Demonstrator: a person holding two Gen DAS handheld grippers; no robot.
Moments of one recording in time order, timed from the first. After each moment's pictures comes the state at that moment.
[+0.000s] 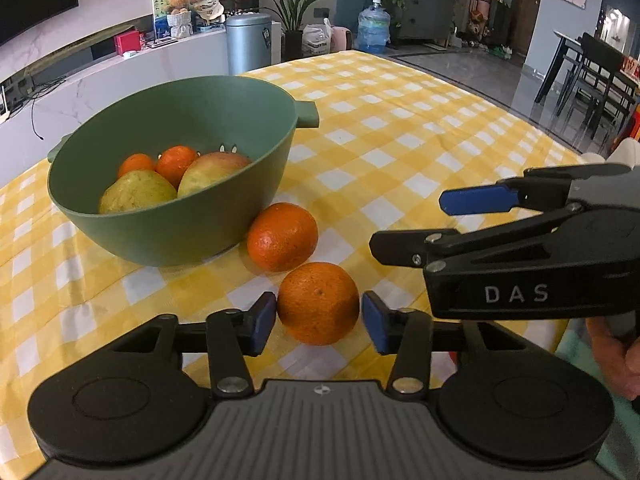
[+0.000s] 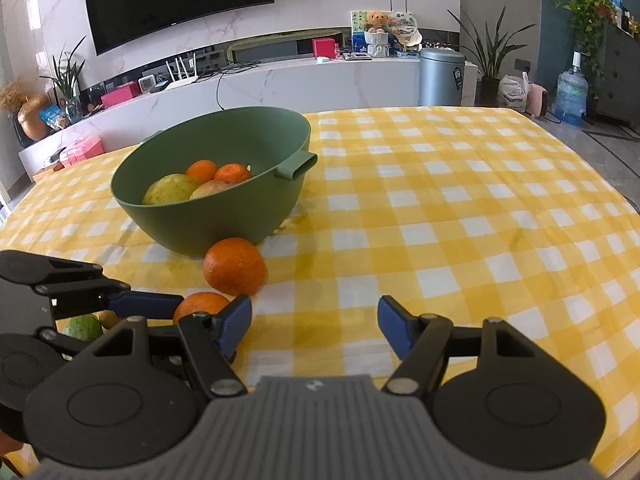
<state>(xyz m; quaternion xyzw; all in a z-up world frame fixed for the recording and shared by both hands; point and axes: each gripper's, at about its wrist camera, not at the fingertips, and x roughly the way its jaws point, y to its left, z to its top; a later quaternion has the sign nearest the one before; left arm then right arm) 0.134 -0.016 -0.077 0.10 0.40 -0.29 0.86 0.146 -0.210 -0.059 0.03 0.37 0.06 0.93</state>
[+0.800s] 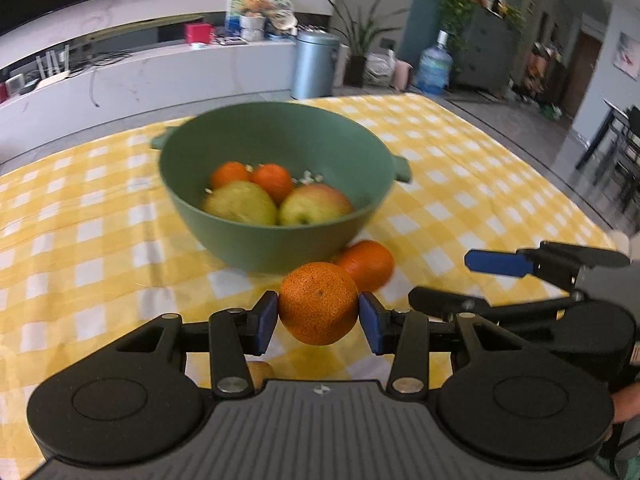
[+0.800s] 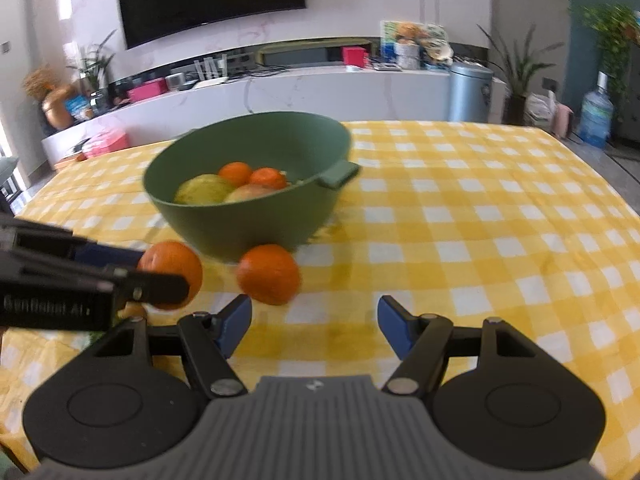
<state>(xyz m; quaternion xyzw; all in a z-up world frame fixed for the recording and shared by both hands) 0.145 0.037 -0.046 0.02 0.39 -0.21 0.90 0.148 -0.192 -0.059 0.01 0.35 0.11 0.93</state>
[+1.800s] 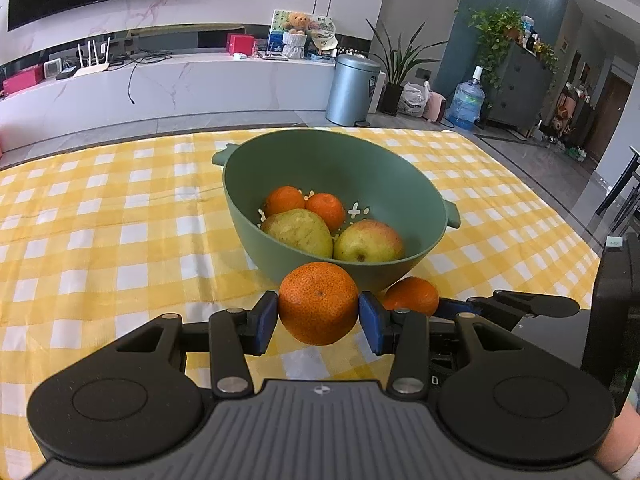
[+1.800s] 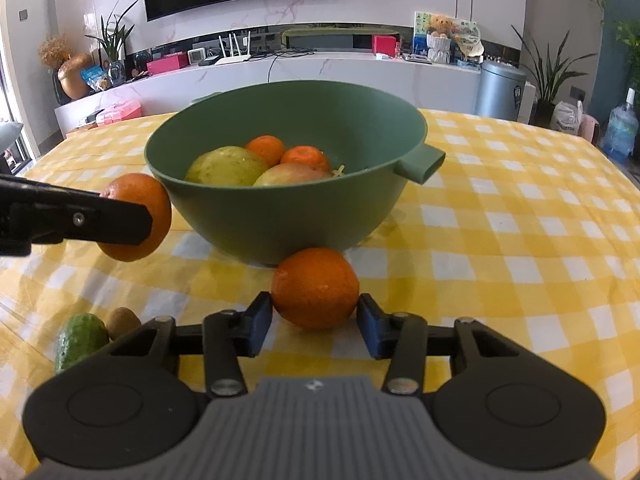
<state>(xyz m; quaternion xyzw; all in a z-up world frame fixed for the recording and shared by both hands) 0.153 0.065 -0.037 -0.03 0.37 -0.17 0.91 0.193 -0.151 -0.092 -0.03 0.37 0.13 0.92</state>
